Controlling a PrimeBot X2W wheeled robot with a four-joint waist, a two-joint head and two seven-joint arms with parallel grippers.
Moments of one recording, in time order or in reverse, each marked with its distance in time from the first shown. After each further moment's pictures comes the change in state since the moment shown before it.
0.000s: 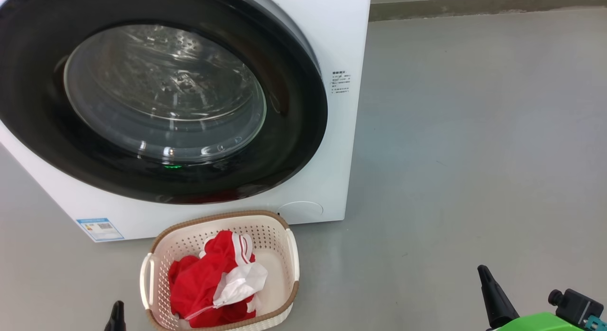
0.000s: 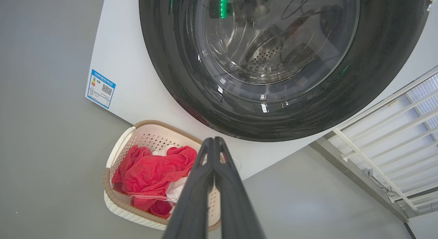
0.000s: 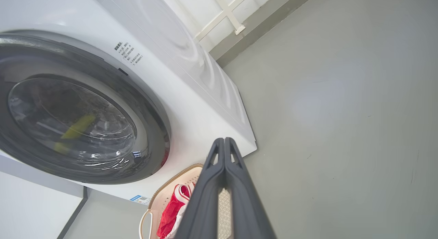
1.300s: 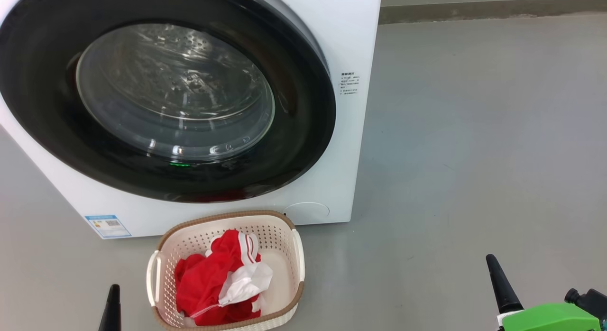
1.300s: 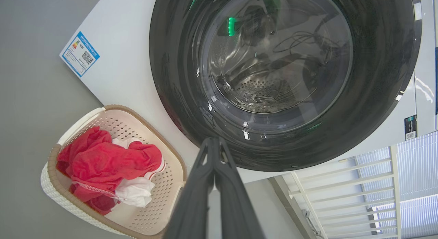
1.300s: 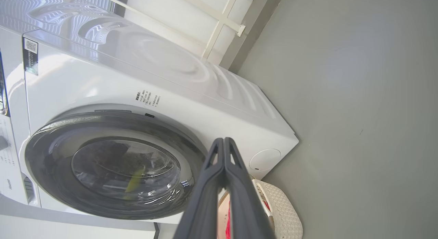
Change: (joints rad) left arm -0.076 -0.028 0.045 0.008 -0.352 0.000 0.113; right arm -0.024 0.028 -0.063 -0.029 0.388 0.000 0.116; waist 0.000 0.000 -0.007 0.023
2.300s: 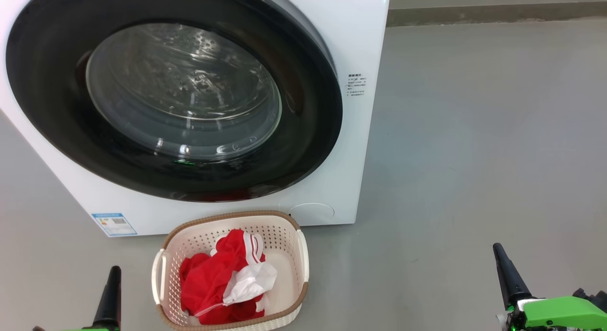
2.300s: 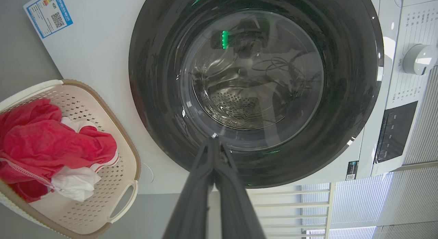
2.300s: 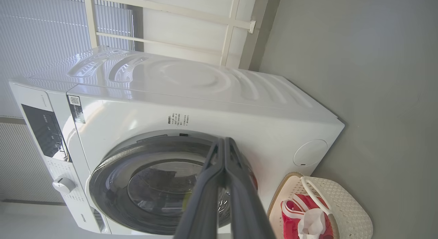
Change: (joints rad) left arm -0.061 -0.024 0.033 0.005 -0.271 0.000 0.086; right arm -0.024 0.023 -0.055 -0.021 0.282 0.000 0.088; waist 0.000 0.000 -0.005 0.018
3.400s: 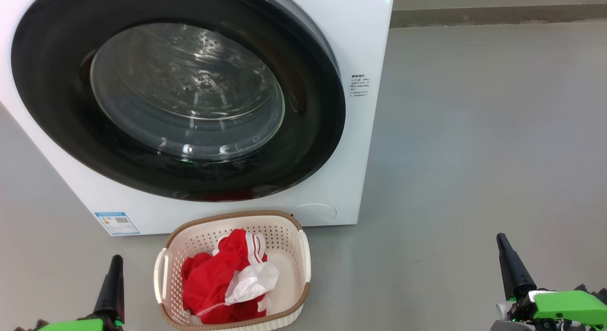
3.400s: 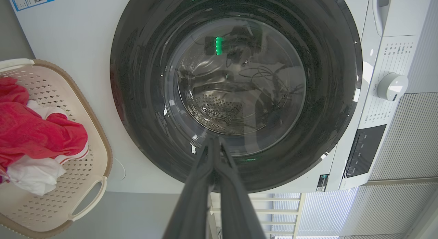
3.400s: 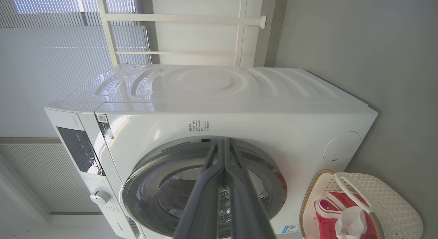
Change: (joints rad) left arm -0.034 -0.020 0.016 0.003 -0.125 0.000 0.037; right arm -0.022 0.011 -0.027 -0.012 0.141 0.000 0.041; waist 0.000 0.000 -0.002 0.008
